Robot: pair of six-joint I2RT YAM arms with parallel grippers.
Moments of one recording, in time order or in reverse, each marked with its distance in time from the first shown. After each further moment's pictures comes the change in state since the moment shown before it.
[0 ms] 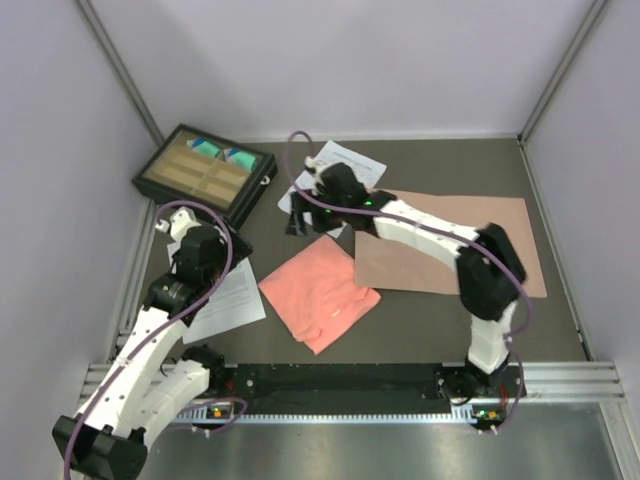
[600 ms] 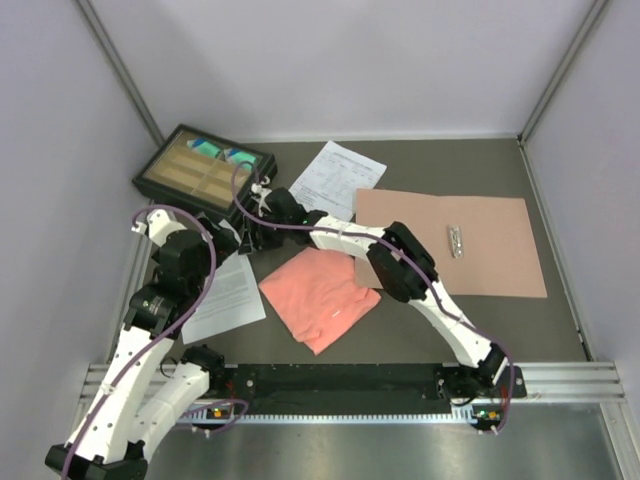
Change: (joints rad) left arm 0.009 -0.099 0.093 -0.098 -0.112 0.034; right arm 0.137 0.686 0.565 0.198 -0.169 0.125
